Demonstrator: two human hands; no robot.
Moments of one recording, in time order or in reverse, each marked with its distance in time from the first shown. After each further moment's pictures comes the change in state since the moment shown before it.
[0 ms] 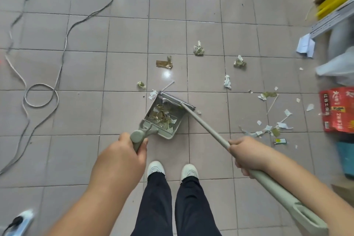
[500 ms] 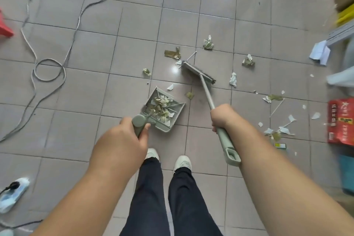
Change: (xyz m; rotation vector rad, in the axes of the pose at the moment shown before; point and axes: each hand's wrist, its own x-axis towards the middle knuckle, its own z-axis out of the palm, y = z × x) left_hand -0.041 0.011 0.027 -0.006 0.115 -0.050; right_hand 0.064 -0.032 0.015 0.126 0.194 -0.013
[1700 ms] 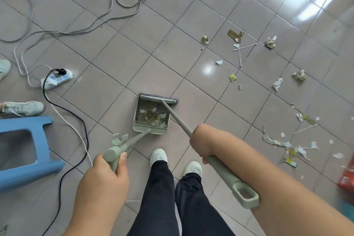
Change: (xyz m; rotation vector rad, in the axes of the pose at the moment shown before) left_hand -0.347 -0.183 0.078 -0.419 0.125 -0.769; right_hand -0.215 0.160 0.210 -0.895 -0.415 -0.244
